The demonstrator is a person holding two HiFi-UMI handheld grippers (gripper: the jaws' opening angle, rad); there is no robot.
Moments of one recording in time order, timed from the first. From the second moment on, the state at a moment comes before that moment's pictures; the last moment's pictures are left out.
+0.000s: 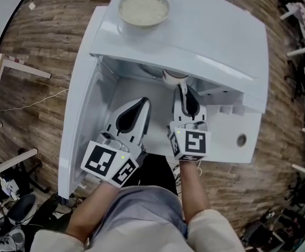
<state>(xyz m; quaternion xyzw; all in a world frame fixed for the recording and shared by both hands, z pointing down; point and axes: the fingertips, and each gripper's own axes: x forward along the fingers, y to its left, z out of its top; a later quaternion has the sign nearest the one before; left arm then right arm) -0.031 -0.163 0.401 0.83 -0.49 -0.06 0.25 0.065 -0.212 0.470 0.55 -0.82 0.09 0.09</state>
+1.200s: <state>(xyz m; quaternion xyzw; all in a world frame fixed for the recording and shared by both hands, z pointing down) -0.040 -0.146 0.380 0.83 -0.50 -0.07 0.24 0.061 -0.169 0.453 0.53 -0.84 0.10 0.08</state>
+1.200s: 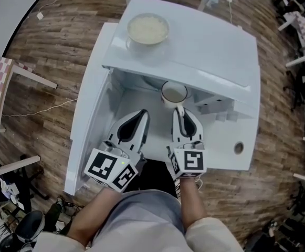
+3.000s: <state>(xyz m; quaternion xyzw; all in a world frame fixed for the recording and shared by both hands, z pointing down) -0.039 -0.080 0.326 0.85 -0.45 -0.11 0.24 0.061 -0.058 0.344 0.50 -0.86 0.06 0.04</state>
